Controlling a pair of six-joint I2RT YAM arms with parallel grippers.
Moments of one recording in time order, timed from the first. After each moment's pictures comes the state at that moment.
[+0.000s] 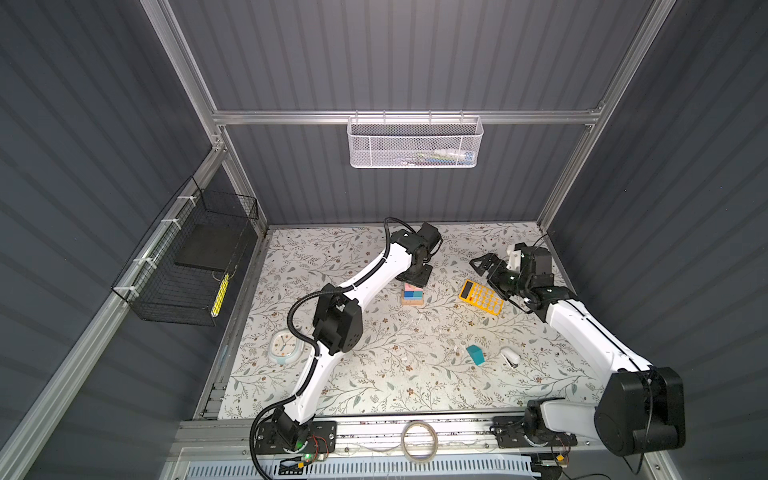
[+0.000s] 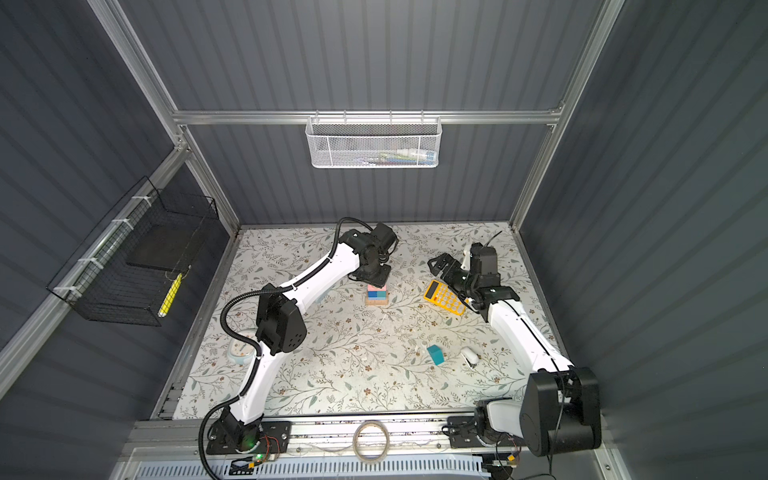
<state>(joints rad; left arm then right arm) -0.75 2.33 2.31 -1.25 -0.08 -0.26 0.10 1.29 0.89 -0.21 -0.36 0.79</state>
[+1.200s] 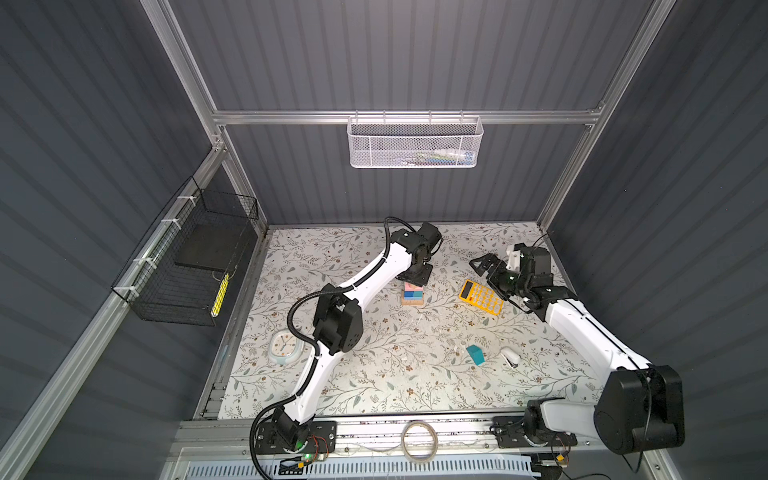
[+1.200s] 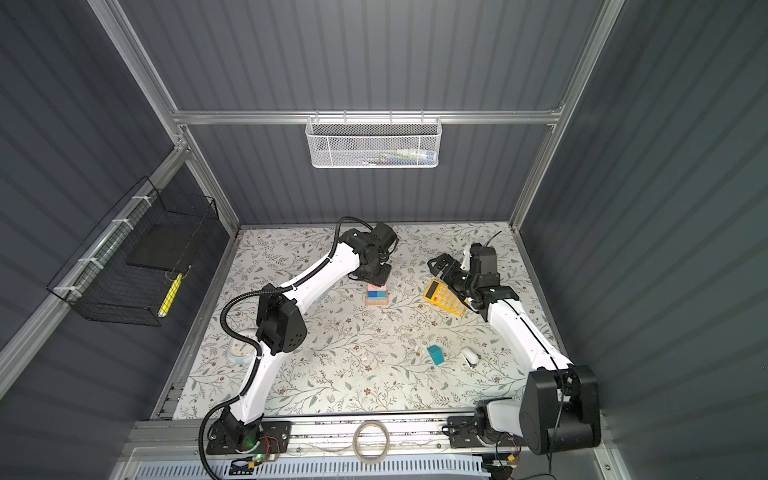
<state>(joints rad) -0.75 2.34 2.32 -1.25 -0.09 -0.27 0.10 1.30 0.89 -0.21 -0.36 0.79</state>
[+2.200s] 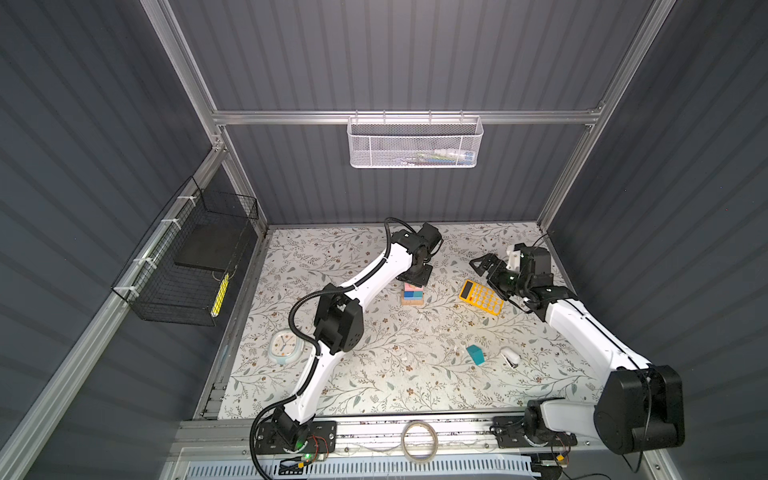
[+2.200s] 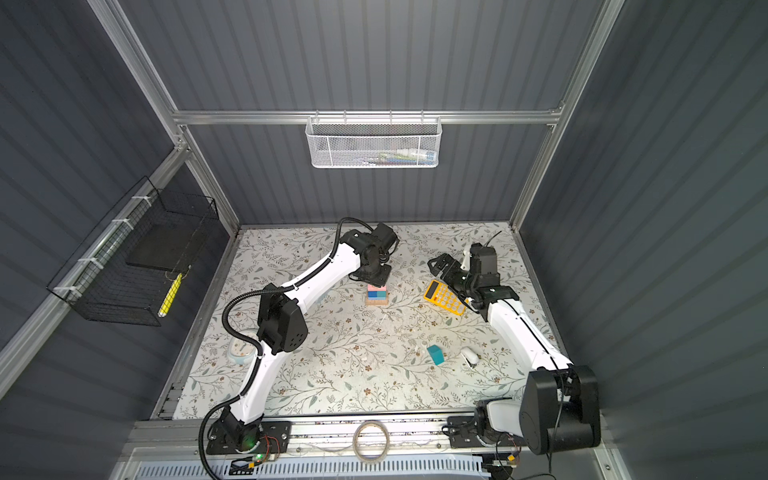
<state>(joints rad) -0.75 2.35 2.32 -1.25 -0.09 -0.27 0.10 1.30 0.89 -0.21 -0.36 0.79</state>
